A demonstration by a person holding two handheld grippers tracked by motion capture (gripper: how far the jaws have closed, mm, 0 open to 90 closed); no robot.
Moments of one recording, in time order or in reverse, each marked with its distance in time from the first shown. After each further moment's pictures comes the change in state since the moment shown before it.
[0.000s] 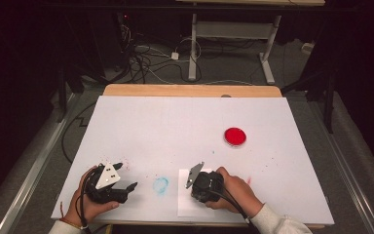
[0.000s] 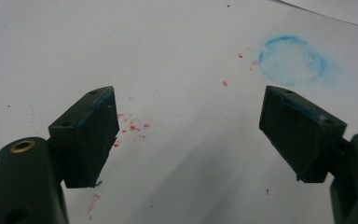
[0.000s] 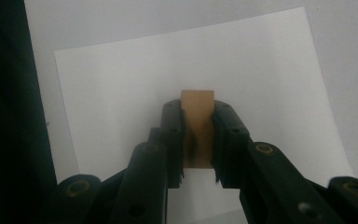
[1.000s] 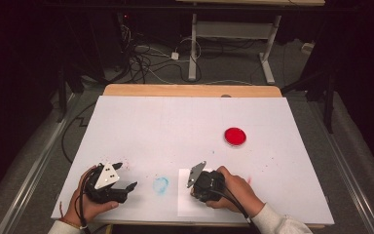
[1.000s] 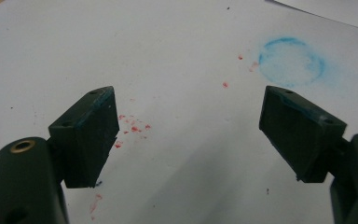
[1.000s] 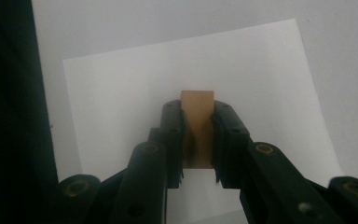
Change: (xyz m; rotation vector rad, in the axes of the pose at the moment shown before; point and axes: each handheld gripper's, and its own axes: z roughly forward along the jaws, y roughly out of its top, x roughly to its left) left arm 0.001 0.000 -0.002 -0.014 -0.005 -0.003; right arm -0.002 -0.002 -0.007 -0.045 0.007 -0.009
